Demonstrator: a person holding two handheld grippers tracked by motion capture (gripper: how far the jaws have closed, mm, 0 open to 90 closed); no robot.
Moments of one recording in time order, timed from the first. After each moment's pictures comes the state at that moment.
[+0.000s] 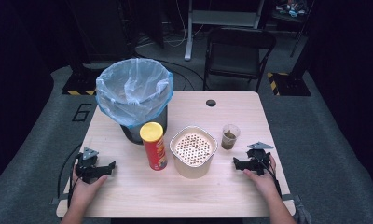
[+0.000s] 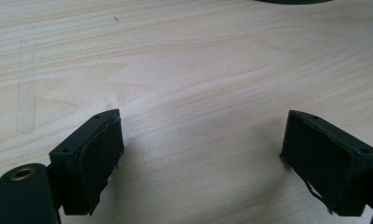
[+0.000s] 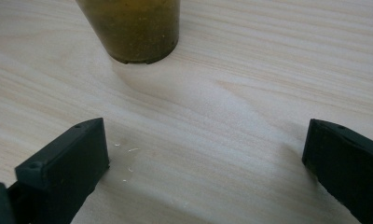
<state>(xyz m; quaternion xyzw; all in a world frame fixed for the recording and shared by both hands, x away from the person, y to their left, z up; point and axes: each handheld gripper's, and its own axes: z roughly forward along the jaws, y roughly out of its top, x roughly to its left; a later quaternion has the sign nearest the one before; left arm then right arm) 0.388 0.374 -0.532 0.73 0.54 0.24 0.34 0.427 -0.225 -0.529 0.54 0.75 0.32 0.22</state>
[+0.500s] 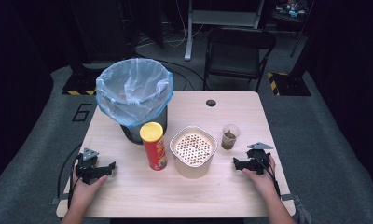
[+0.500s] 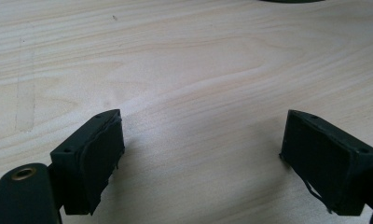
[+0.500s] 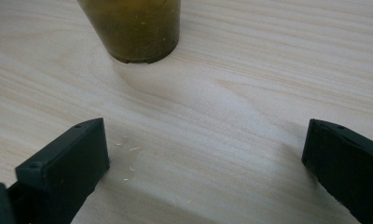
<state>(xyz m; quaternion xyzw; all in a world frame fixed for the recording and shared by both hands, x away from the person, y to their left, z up) 0.386 0.373 -0.532 0.73 0.54 0.24 0.34 0.426 -0.224 -0.529 0.54 0.75 0.32 0.22</state>
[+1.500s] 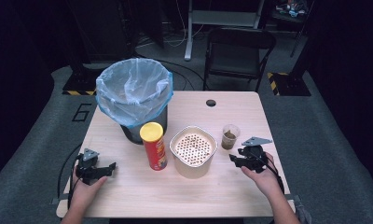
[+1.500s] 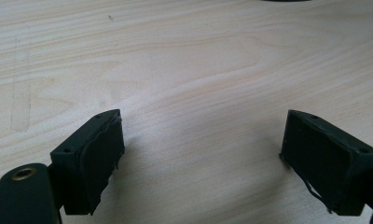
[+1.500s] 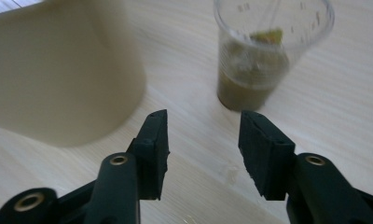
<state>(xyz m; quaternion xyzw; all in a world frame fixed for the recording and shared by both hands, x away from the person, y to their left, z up) 0.385 0.372 -0.531 0.73 0.54 0.24 0.34 0.399 -0.194 -0.453 0.45 0.80 0.35 0.18</state>
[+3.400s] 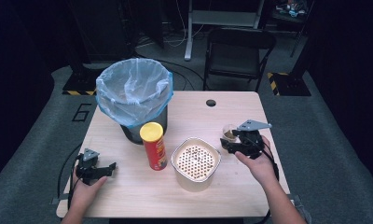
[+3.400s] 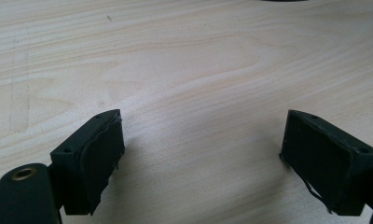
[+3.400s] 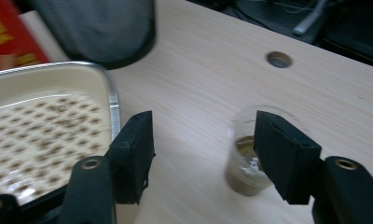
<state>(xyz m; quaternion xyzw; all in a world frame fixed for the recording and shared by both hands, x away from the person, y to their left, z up) 0.385 0.372 -0.531 0.74 0.54 0.23 0.33 0.412 -0.168 -0.391 0.40 0.79 0.41 0.21</state>
